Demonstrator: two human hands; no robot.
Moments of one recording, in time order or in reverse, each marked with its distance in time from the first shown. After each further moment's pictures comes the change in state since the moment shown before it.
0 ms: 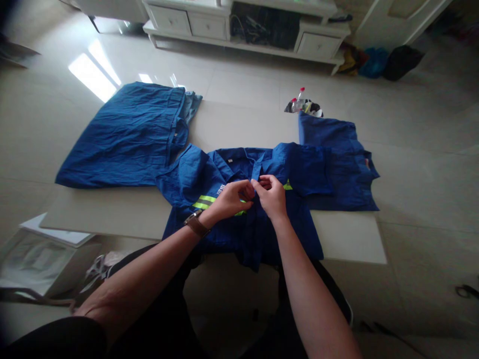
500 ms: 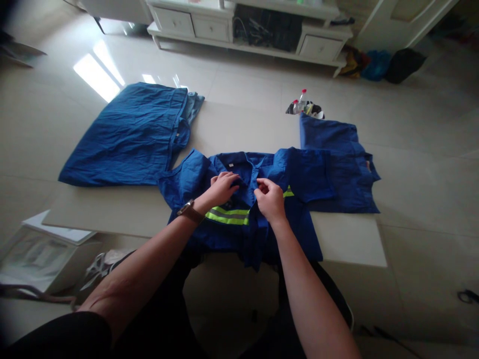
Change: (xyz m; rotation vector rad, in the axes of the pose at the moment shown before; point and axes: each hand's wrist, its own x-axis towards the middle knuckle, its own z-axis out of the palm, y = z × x) left_hand 0.014 -0.043 -0.039 0.682 0.184 -0.109; right_hand -0.006 0.000 -0.003 -0.108 -0.061 -0.054
